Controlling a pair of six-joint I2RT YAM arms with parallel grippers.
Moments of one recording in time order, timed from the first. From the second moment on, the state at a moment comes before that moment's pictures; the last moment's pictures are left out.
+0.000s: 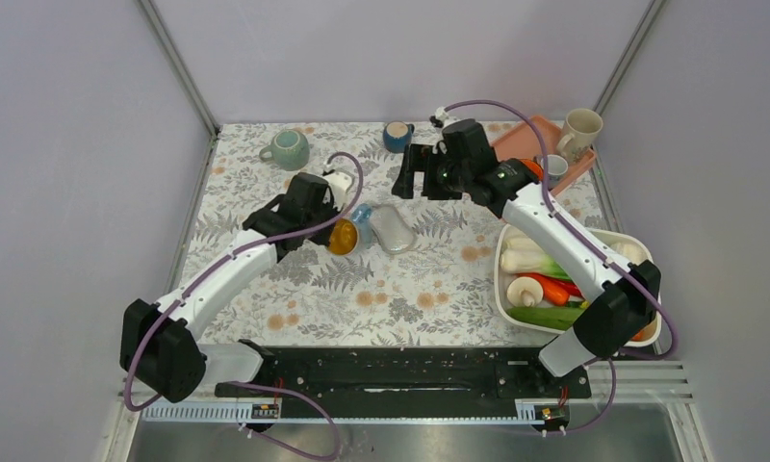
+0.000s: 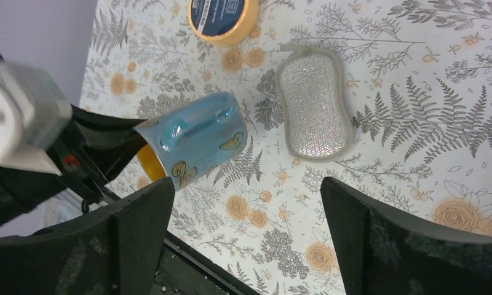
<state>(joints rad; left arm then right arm) -0.51 1.27 1.01 -0.54 -0.08 0.13 0.57 1.55 1.53 -0.59 -0.17 0.52</state>
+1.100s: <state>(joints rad) -0.48 1.32 1.17 -0.64 -0.02 -0.31 0.90 1.98 1.82 -0.71 0.25 0.35</state>
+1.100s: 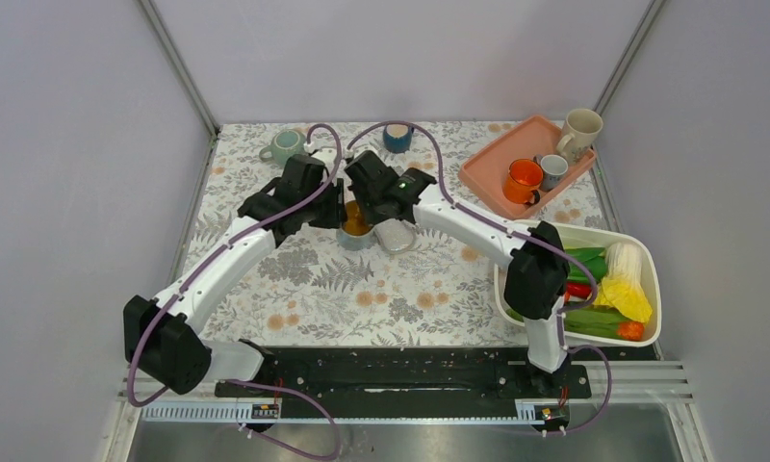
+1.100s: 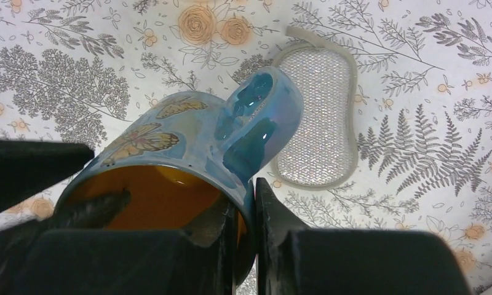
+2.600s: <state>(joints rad) -0.30 1.23 1.05 -0.42 0.05 -0.03 -0.06 2.52 2.53 -0.90 0.21 0.45</state>
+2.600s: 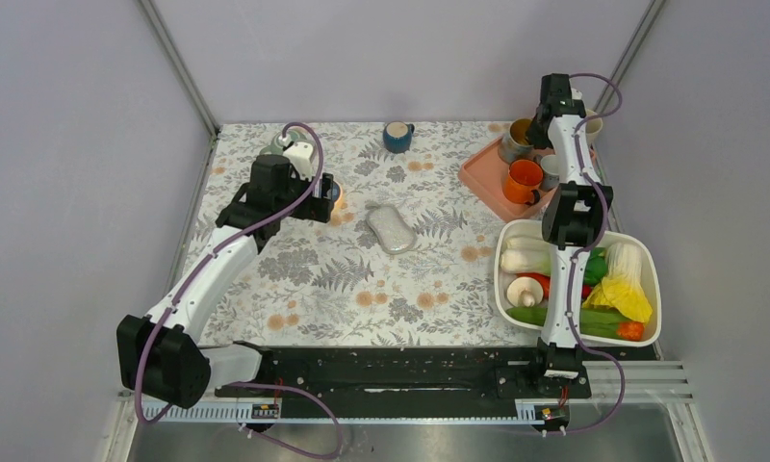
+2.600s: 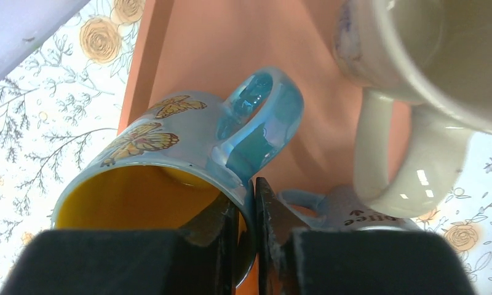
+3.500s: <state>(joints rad) -0.29 1.24 1.05 -0.40 0.10 -0.02 0.06 2.30 2.38 -0.65 -0.01 -0.36</state>
